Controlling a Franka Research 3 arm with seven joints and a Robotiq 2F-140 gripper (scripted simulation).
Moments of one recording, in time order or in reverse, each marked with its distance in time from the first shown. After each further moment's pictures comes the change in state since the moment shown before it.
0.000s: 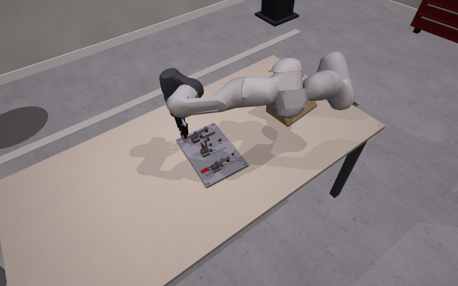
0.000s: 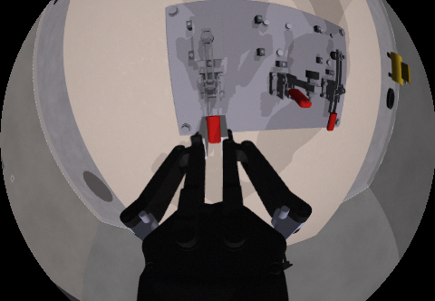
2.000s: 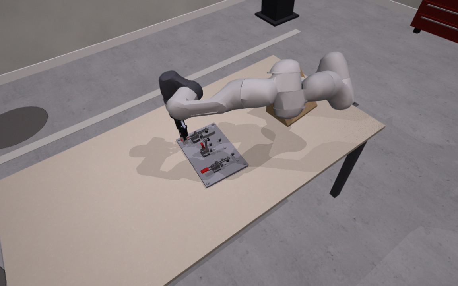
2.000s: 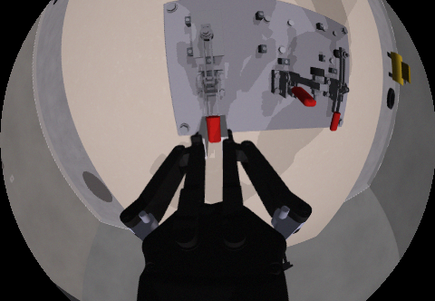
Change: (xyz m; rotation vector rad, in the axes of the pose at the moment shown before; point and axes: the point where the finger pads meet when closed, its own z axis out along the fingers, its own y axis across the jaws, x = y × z) arm -0.005 0.000 0.009 -0.001 0.001 0.001
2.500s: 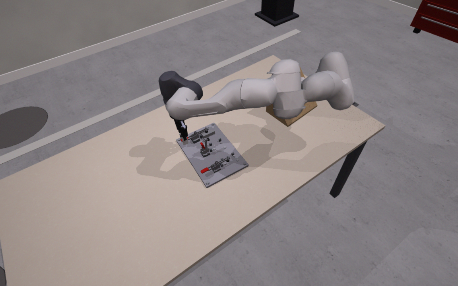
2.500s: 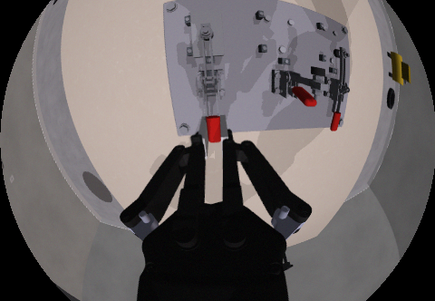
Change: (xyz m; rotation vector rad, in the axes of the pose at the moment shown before) arm 0.000 0.000 0.001 0.000 0.001 0.000
